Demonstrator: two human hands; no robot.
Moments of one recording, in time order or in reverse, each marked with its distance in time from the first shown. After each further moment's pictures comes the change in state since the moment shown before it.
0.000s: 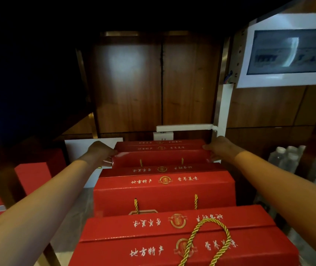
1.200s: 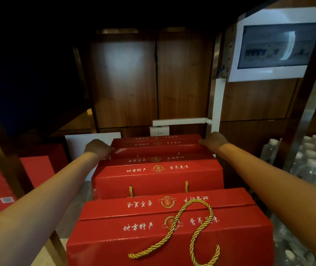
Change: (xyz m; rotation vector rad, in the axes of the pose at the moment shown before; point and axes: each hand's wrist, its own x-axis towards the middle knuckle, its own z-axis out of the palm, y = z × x) left_hand -0.013 -0.011 0.008 0.320 0.152 0.034; right_hand -0.014 0.011 0.002 -0.285 0.128 -0.039
